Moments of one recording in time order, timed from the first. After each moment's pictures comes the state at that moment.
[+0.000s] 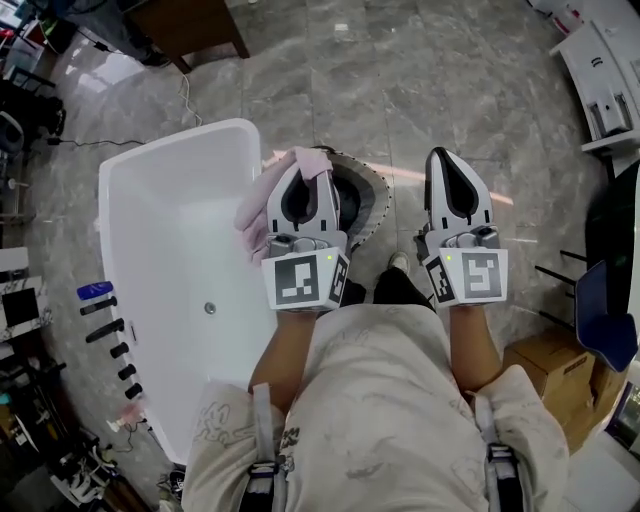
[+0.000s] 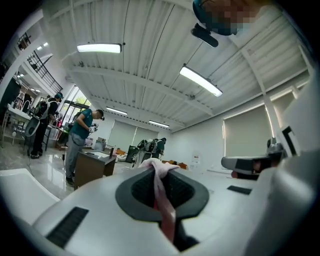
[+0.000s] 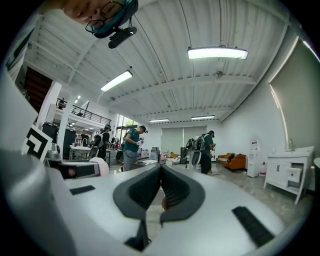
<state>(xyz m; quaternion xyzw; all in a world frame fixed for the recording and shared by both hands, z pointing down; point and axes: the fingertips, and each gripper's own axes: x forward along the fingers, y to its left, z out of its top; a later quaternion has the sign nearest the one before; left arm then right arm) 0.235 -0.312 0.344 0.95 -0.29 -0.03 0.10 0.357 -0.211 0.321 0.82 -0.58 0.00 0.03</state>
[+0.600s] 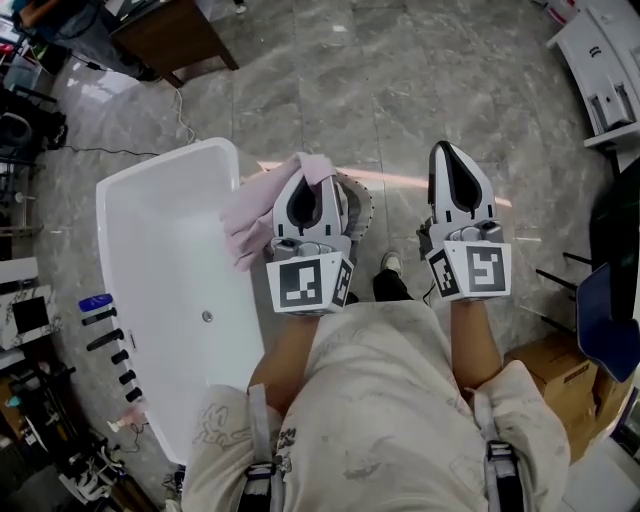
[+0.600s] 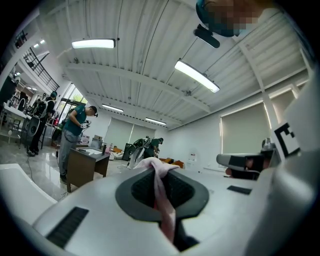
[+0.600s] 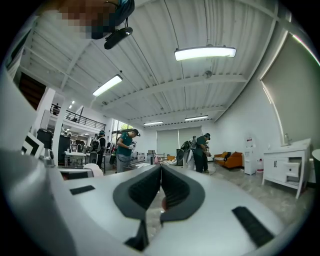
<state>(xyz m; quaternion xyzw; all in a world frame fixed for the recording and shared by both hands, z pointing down) 0.343 -0.261 0.345 0.96 -0.28 -0.02 0.10 0.472 -0.166 0.318 0.83 -0.56 0.00 0.00</state>
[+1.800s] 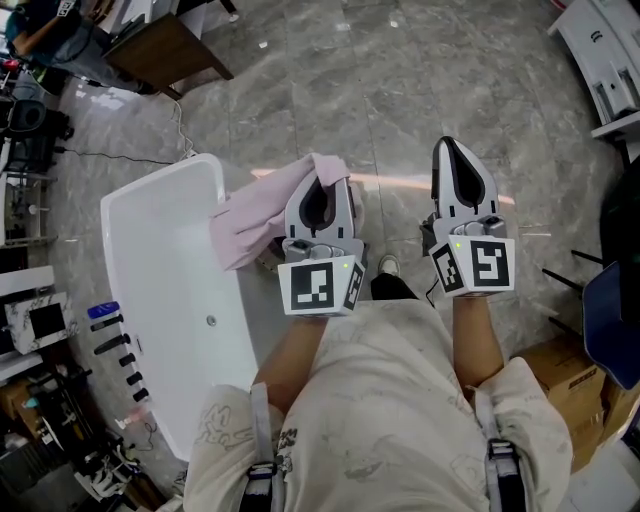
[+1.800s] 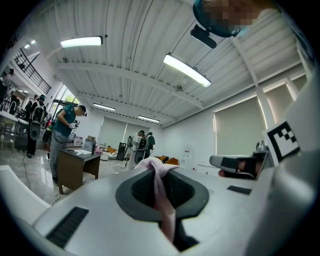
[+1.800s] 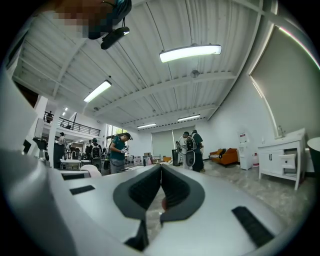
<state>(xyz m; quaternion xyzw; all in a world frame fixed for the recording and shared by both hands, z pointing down) 0.448 -0.195 0.340 0.97 -0.25 -0.01 0.08 0.573 -0.110 0.326 0.84 -0.54 0.02 -0.04</state>
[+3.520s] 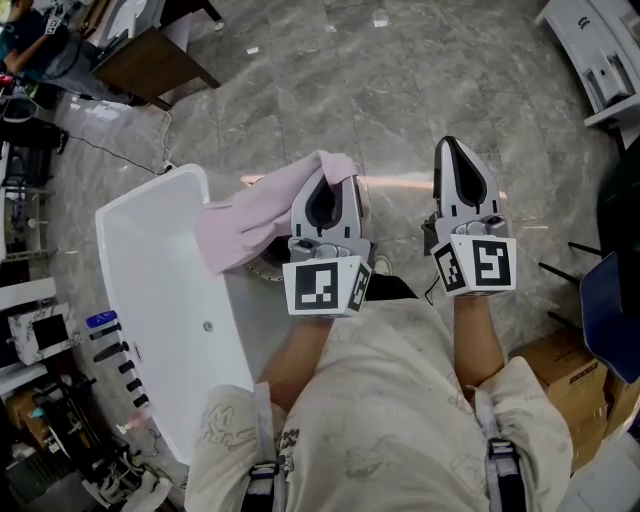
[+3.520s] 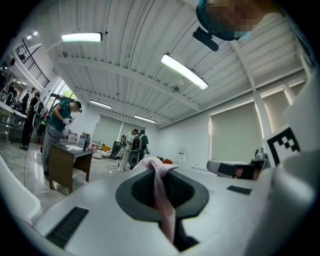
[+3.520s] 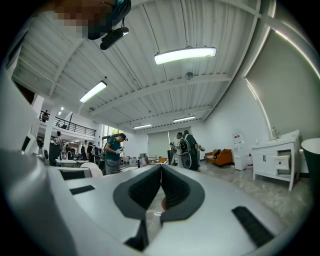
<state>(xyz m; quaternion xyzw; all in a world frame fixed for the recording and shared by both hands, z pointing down) 0.501 -0.153 0.337 0.97 -0.22 -0.02 0.10 0.619 -0.068 0.329 0.85 -0.52 0.02 -0.04</state>
